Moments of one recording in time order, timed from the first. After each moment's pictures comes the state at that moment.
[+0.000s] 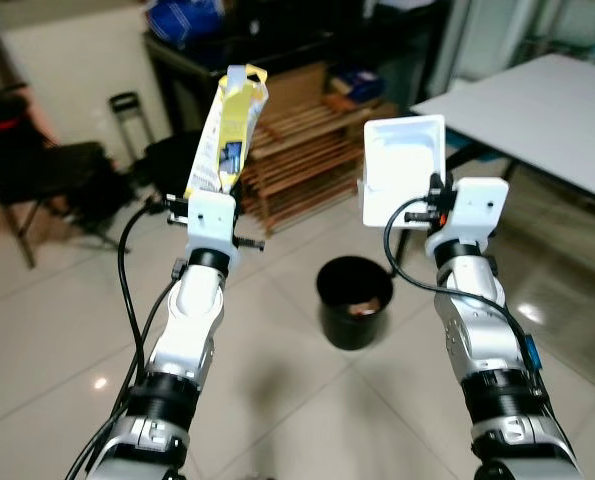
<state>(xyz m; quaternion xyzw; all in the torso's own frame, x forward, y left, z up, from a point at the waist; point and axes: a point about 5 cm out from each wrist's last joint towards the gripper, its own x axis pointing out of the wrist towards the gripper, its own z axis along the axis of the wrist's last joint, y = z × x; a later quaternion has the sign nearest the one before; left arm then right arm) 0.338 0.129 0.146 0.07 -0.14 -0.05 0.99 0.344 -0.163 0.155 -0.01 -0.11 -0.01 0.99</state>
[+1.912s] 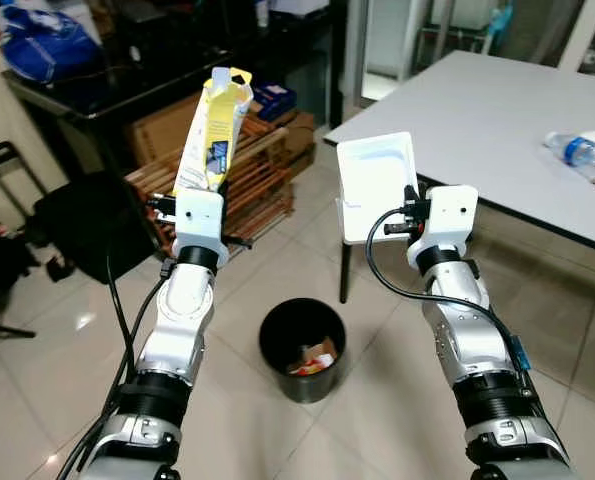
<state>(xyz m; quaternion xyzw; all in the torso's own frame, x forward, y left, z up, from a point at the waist) 0.340 0.135 0.144 0.08 -0.13 -0.04 0.99 0.344 -0.152 0.144 -0.03 -0.08 0.02 1.00</state>
